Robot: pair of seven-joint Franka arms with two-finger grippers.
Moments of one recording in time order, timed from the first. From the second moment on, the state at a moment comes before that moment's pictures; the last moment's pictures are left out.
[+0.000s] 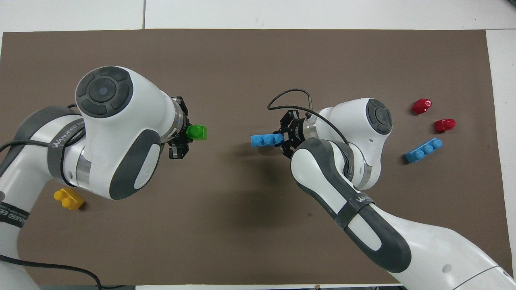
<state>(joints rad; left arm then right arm) -0.41 0.11 -0.06 -1.81 -0.03 1.98 -1.98 0.41 0.32 0.02 -1.96 0.66 2.41 1.47</state>
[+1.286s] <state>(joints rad) -0.65 0.32 -0.06 -1.78 0.12 2.19 -2.41 0.44 0.35 0.03 -2.01 0.66 2.46 1.47</state>
